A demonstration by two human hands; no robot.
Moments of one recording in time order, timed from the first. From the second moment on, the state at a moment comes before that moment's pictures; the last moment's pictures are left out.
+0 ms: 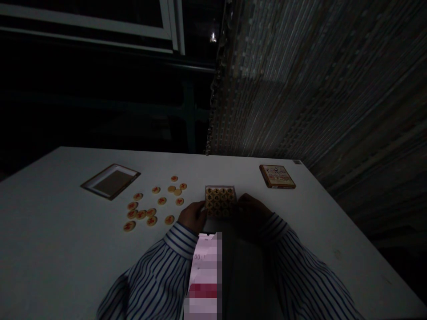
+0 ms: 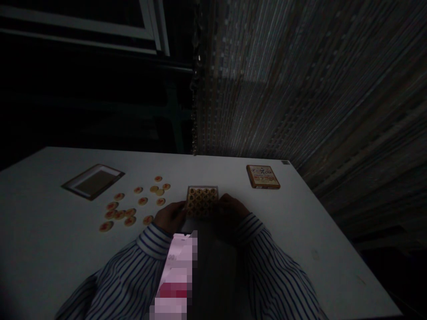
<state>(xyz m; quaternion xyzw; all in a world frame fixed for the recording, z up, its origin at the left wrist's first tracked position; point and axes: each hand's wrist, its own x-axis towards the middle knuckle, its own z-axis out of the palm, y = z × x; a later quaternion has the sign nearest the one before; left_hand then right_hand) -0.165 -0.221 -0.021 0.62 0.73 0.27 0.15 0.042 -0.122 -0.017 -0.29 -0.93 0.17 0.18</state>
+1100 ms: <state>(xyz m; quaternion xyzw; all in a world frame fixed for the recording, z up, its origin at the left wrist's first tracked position) -0.165 -0.221 -0.024 0.61 0.73 0.27 0.13 0.044 -0.126 -0.010 -0.31 -0.92 0.16 0.16</state>
